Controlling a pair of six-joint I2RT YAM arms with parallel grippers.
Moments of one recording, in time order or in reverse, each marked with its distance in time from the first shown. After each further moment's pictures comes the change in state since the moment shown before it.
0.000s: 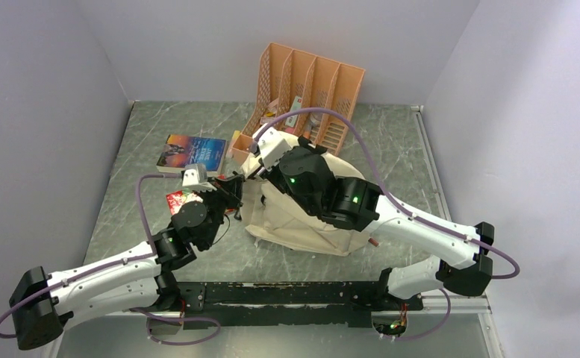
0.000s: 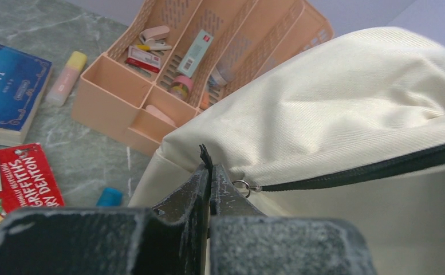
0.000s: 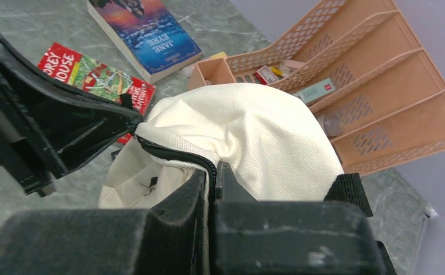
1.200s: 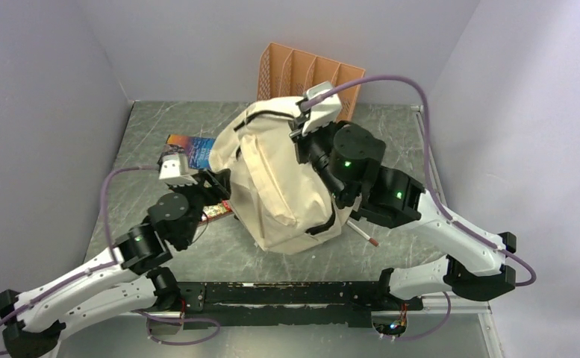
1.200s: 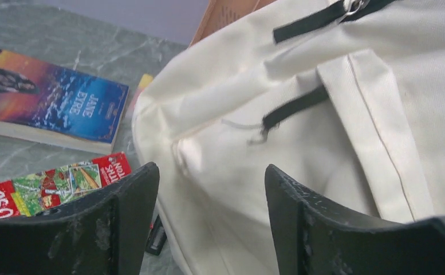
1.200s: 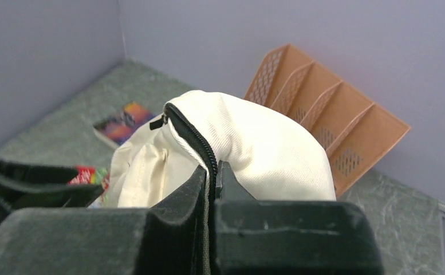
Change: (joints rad) left arm 0.010 -0.126 0.190 -0.439 -0.090 0.087; right arm -0.016 -0.078 0.146 0.081 0.100 0.066
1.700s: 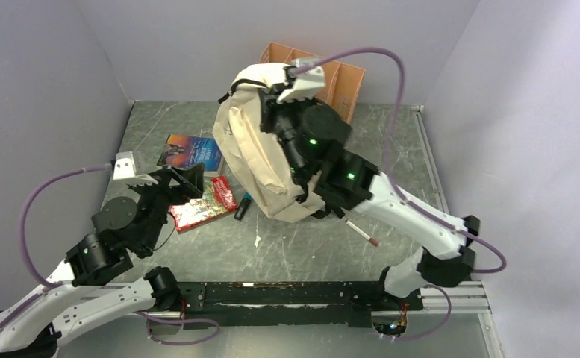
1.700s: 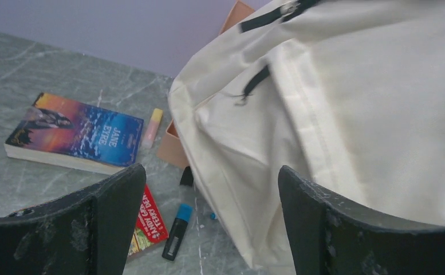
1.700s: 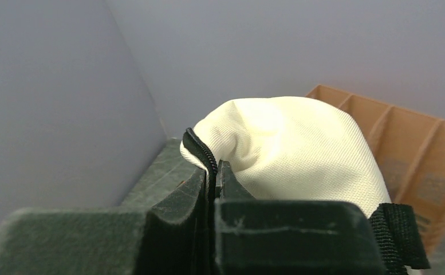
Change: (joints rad) left arm 0.000 -0.169 0.233 -0.293 -0.010 0.052; right arm -0.027 0.190 0.147 0.330 0.072 0.132
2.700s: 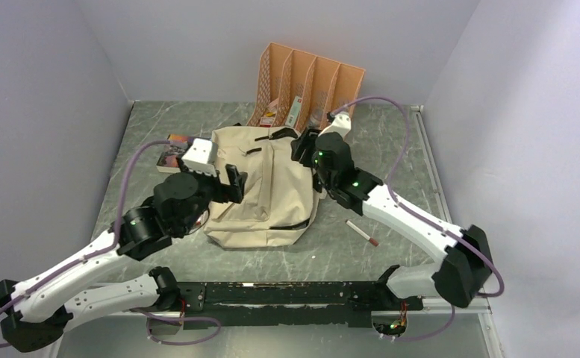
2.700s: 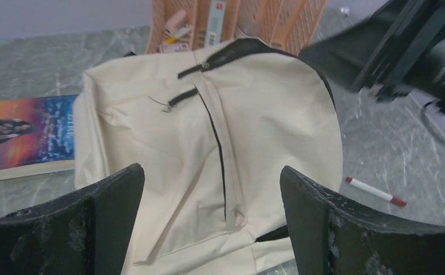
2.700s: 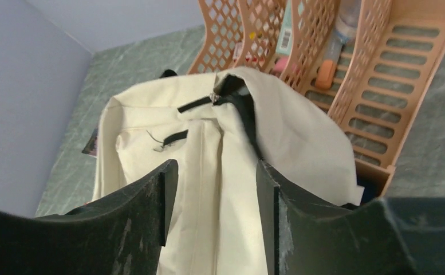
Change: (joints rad) left arm 0.000 0.265 0.068 -0.010 0.222 0.156; right arm -0.419 -0.107 -0.738 0.075 -0.336 0.583
